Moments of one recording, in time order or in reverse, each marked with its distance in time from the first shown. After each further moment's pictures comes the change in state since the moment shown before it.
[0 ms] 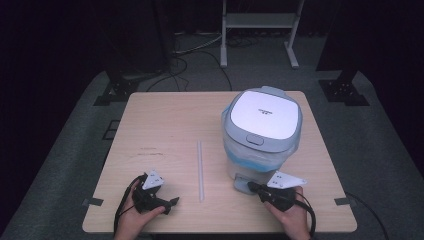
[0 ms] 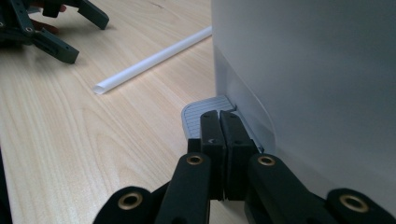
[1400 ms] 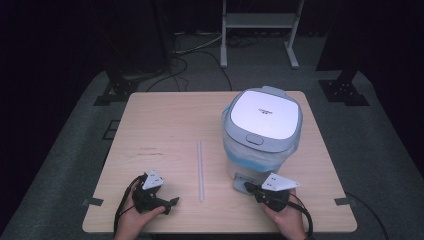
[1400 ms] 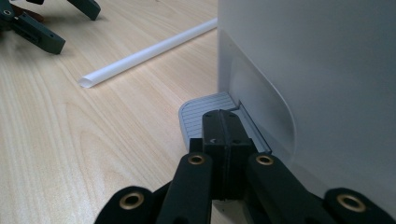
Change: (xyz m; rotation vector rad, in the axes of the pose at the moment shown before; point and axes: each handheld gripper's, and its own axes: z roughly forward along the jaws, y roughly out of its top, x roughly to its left) left arm 0.000 0.000 0.000 -0.001 0.001 -0.001; right arm 0.004 -0.007 0.014 -0.006 -0.030 -0.036
